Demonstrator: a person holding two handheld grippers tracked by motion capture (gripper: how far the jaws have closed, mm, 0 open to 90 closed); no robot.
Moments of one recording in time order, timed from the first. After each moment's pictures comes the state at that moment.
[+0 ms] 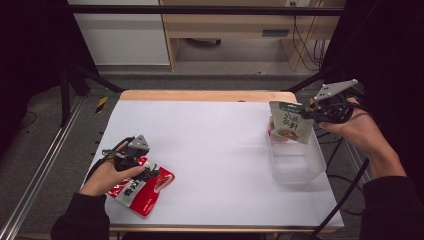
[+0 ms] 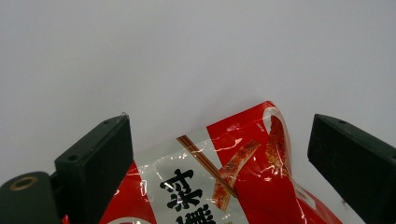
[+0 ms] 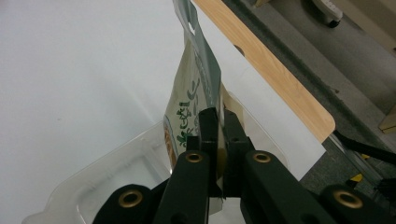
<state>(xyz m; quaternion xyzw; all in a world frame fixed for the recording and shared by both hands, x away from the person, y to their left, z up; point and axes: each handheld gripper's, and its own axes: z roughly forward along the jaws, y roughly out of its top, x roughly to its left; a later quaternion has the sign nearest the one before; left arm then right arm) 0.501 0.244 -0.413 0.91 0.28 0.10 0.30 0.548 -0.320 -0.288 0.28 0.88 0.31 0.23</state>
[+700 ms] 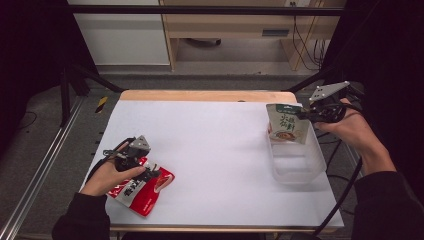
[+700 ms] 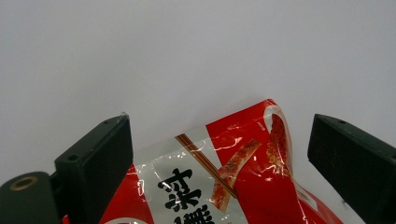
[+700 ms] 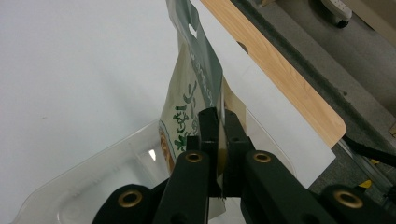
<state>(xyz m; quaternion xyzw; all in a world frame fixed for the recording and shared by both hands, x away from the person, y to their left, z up) 0.501 0.242 -0.417 0.91 0.28 0.09 0.29 0.566 -0.323 -0.310 0.27 0.88 0.32 0.22</state>
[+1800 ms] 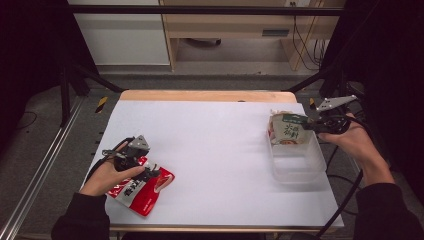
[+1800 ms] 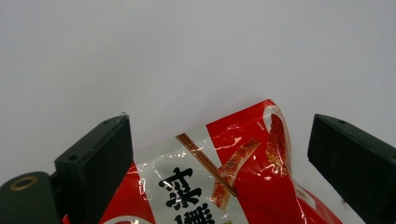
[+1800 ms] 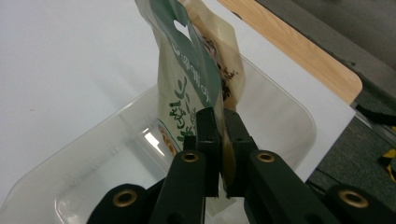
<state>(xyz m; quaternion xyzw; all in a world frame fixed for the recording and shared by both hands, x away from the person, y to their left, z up) 0.501 0.244 -0.414 0.91 0.28 0.09 0.30 0.557 -0.349 -0.348 0.34 0.86 0.33 0.20</state>
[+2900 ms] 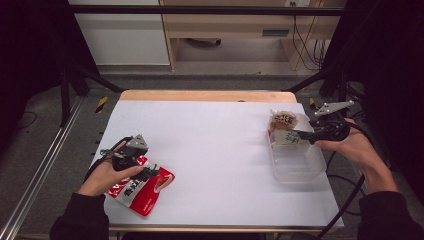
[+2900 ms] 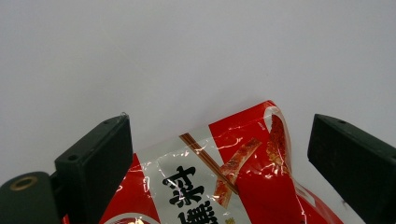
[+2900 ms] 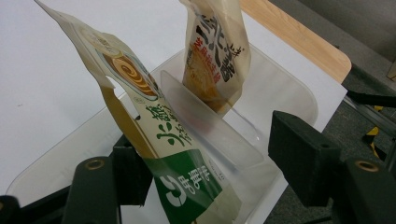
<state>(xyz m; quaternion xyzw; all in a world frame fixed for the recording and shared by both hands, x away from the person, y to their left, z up) 0.499 0.248 -0.410 0.91 0.28 0.10 0.30 0.542 -0.341 -0.353 0.37 0.85 0.30 0.21</state>
